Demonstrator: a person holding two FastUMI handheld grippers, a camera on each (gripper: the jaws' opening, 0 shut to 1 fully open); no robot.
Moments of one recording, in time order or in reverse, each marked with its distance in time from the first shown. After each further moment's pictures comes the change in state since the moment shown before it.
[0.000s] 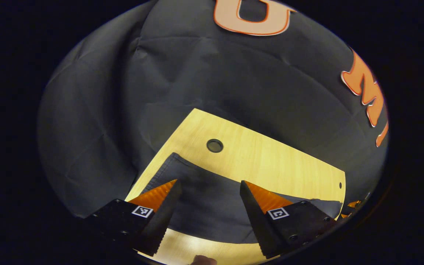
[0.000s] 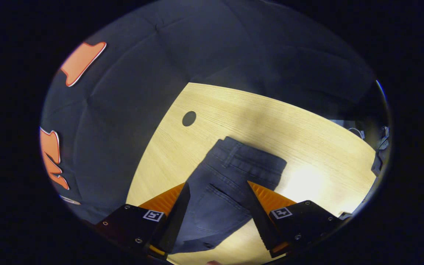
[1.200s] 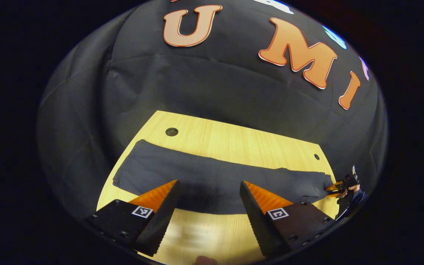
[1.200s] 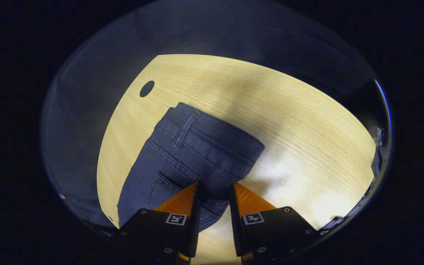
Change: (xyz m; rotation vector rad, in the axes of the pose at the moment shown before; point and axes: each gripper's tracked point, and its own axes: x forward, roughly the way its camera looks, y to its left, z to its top) left arm -0.106 -0.101 -0.095 0.185 -0.066 -0.137; right arm 0.053 -0.062 -0.045 -0.046 0.123 -0.125
